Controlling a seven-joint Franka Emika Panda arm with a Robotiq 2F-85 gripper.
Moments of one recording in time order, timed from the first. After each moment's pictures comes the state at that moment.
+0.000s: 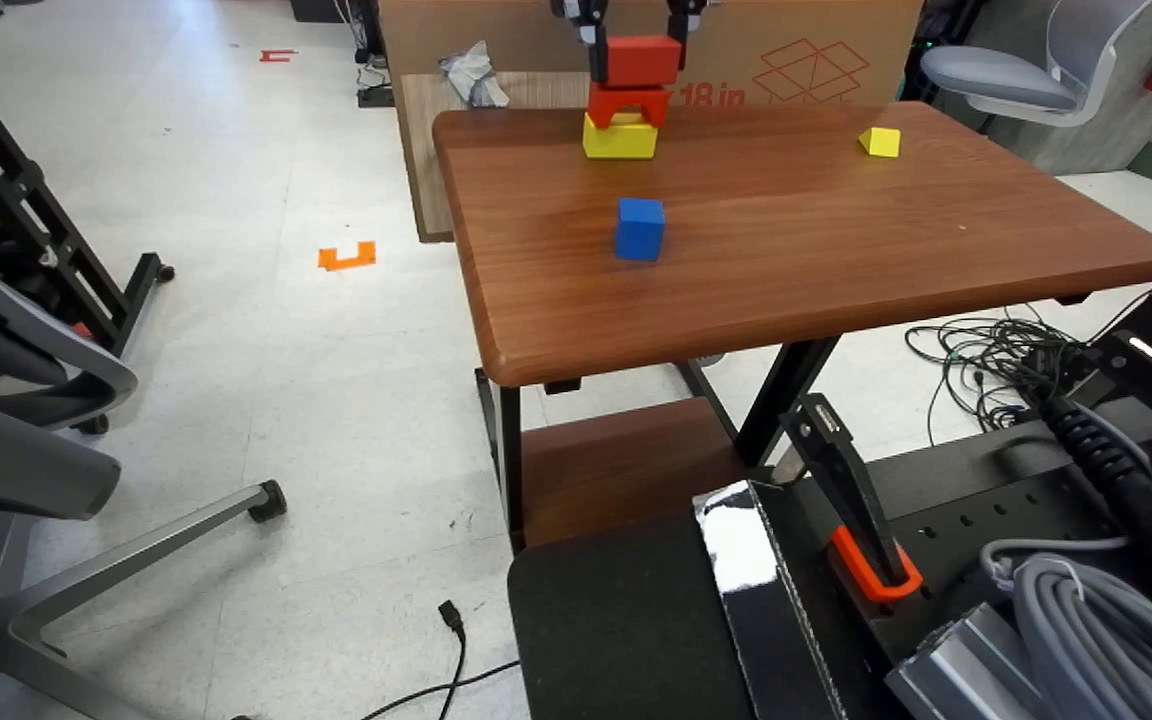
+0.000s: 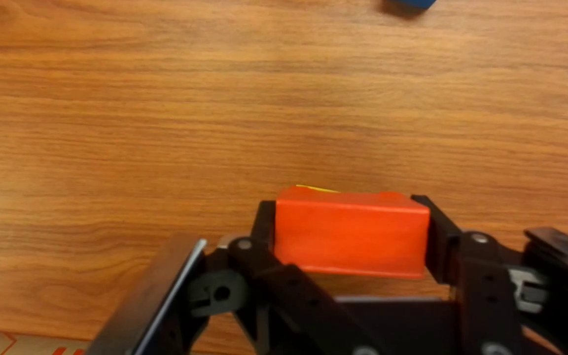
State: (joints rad) arm 0.22 0.82 0.05 -1.31 -0.10 1.86 0.21
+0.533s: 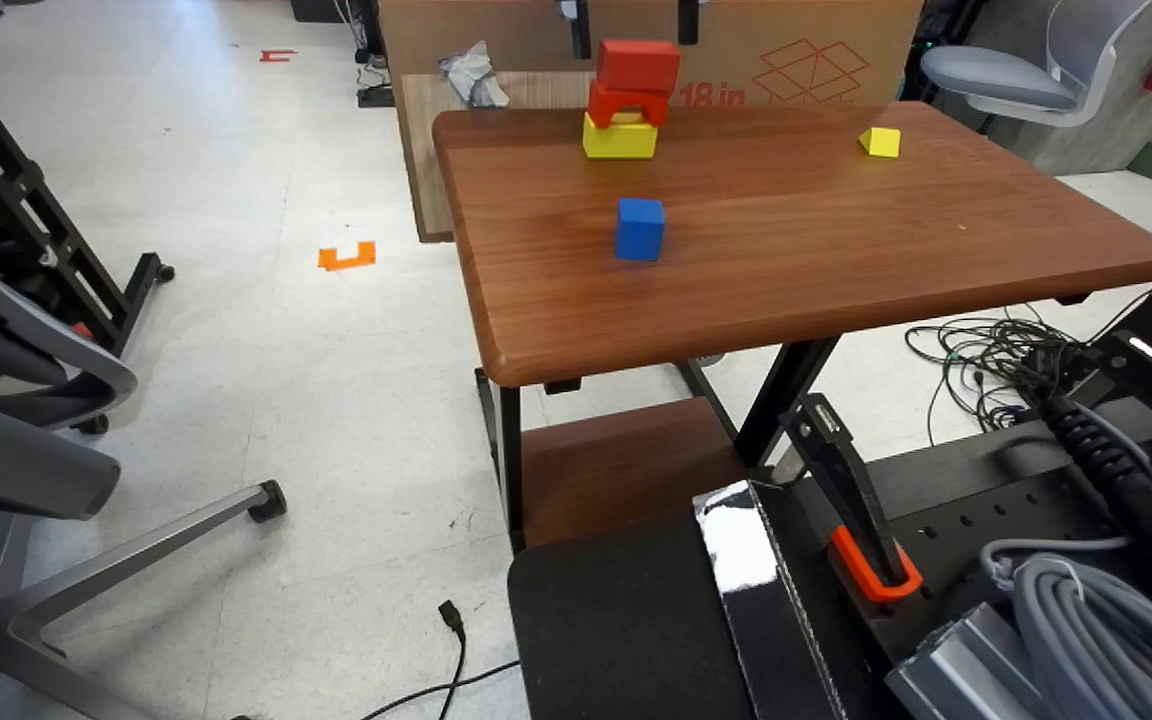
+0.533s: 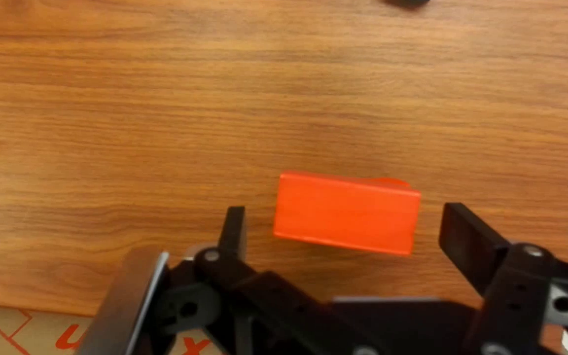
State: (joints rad) arm 0.23 0.83 0.05 -1.28 -0.12 1.84 0.21
